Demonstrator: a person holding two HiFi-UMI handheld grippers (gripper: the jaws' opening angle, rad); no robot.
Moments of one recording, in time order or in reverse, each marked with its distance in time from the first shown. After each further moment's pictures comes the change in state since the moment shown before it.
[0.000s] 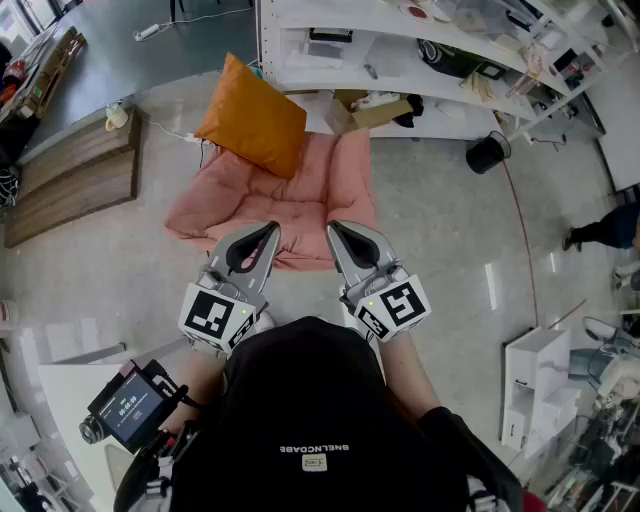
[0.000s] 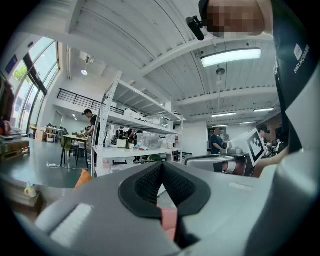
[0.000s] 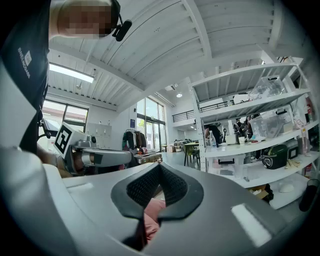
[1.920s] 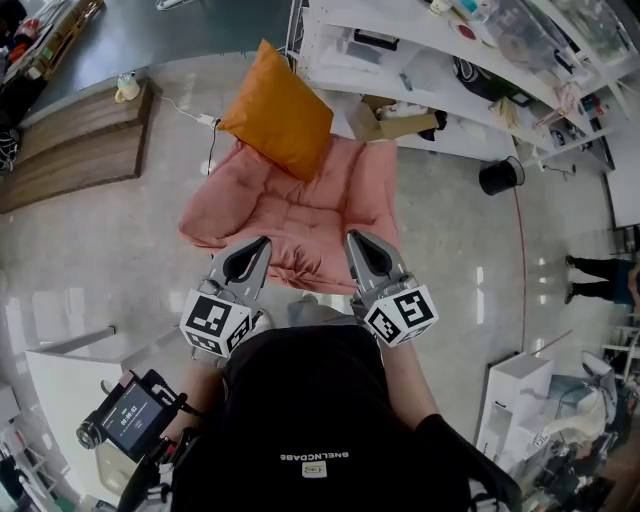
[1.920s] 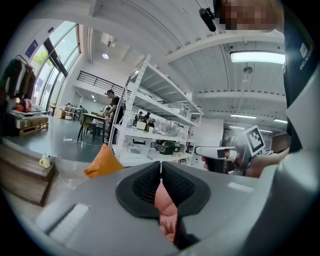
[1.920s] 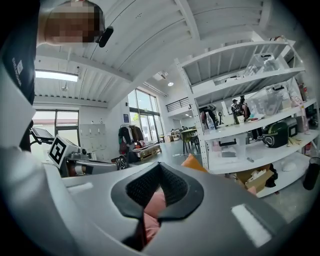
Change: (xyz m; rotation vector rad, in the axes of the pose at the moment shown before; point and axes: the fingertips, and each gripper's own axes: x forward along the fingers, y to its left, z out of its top) left arm -0.018 0.104 -0.092 -0.189 0.140 0.134; right arm 0.078 -0.031 -0.058 0.145 0.111 -0.027
